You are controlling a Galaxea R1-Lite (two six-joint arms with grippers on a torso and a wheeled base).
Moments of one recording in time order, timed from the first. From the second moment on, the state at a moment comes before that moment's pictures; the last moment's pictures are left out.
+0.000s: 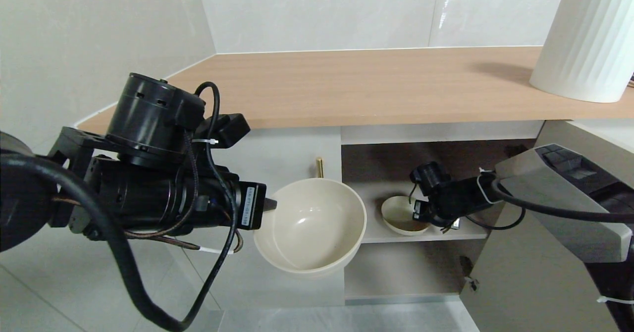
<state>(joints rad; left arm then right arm) -0.56 1.57 -1.12 0.22 -0.03 -0.26 0.34 2.48 -1.61 0.06 -0.41 0.54</state>
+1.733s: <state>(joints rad) -0.72 1.81 -1.09 0.09 0.18 -0.27 0.56 1.74 -1.32 0.50 0.10 0.35</state>
